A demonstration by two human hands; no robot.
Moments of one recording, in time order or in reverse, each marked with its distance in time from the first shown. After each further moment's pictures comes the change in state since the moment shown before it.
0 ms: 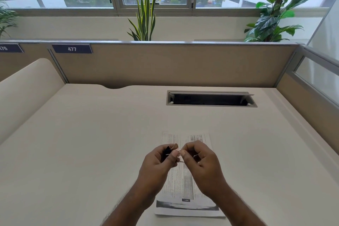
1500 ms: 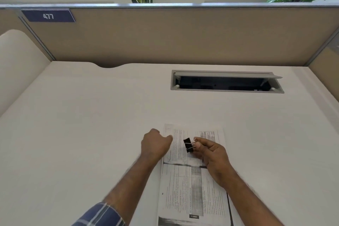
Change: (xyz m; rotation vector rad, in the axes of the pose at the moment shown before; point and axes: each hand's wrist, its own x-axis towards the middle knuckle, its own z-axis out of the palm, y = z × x) left_hand 0.165 -0.055 -0.018 0.796 0.301 -0.356; right_hand 0.076 0.167 0.008 0.653 0.019 0.621
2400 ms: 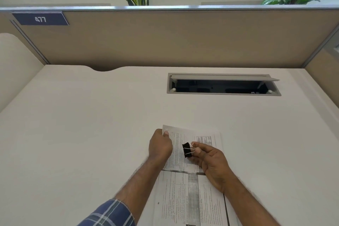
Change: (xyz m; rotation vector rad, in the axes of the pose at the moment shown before) left_hand 0.020 0.012 0.038 -0.246 0.017 0.008; right_hand 0.001 -0.008 -0.004 0.150 -0.030 0.069
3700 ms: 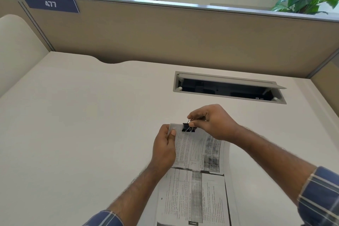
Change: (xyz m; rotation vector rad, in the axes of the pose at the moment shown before) left_hand -0.031 -0.011 -0.017 -0.341 -0.100 0.348; right_hand 0.033 -0.122 0.082 -1.416 -0.234 -0.388
